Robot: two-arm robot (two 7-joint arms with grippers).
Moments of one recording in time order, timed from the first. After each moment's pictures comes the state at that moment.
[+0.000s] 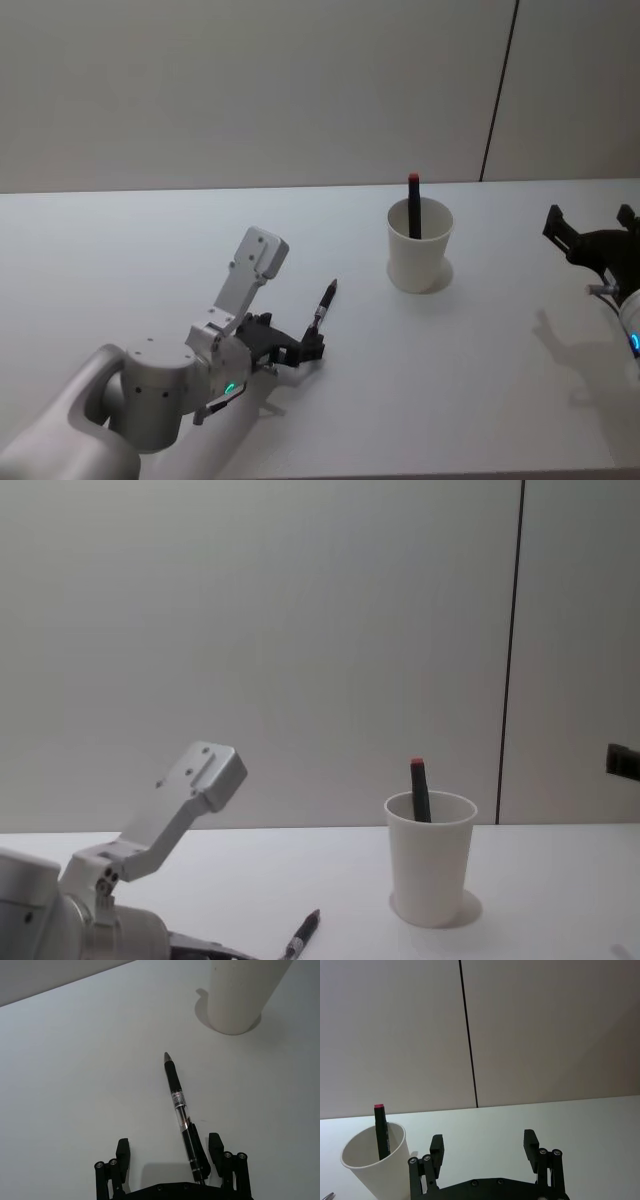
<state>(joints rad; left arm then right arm) -0.41 0.26 0.44 -1.19 -0.28 0.45 -0.19 0.15 0.11 -0.05 -1.54 0.18 0.15 0.01</state>
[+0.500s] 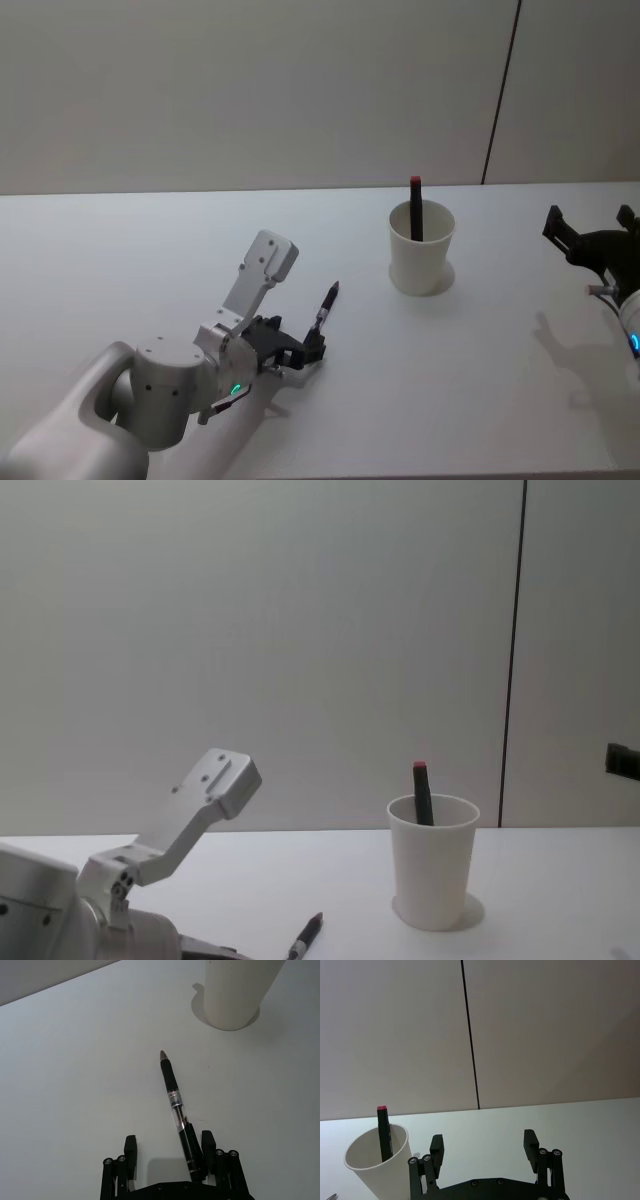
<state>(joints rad) -0.43 0.25 0.46 -1.16 -0.24 0.47 -0.20 0.15 0.11 -0.05 -1.54 0.18 0.15 0.01</state>
